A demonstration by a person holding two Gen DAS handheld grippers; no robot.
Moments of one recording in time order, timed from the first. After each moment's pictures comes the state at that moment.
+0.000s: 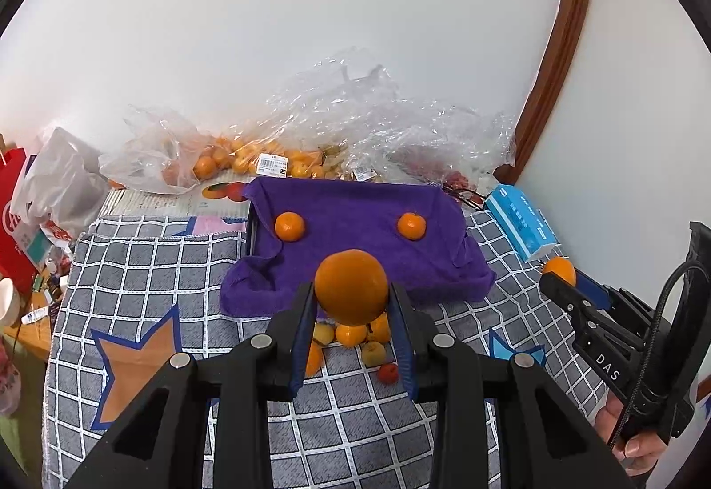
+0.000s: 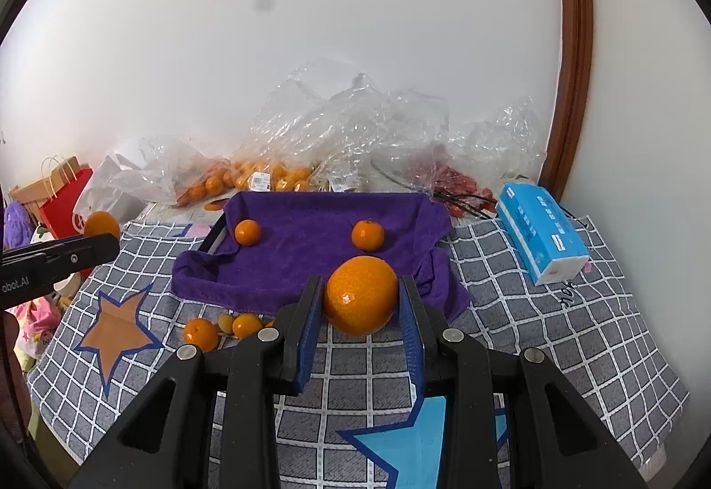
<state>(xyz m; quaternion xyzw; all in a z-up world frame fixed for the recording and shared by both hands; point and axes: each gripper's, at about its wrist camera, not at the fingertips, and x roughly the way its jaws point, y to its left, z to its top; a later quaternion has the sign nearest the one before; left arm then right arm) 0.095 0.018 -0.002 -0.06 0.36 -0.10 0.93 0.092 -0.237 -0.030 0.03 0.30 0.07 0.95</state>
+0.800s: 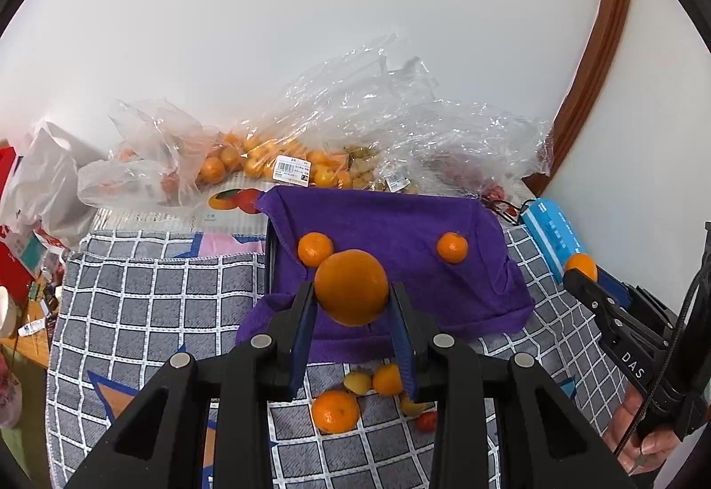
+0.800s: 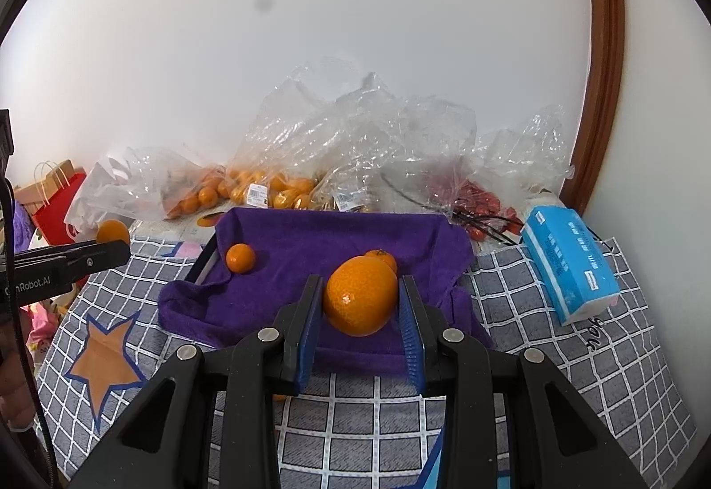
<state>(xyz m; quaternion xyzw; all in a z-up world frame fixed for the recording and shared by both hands) 0.170 0.040 -0.018 -0.07 0.38 -0.08 0.92 0.163 -0.225 -0.035 0.02 0.31 0.09 0.95</state>
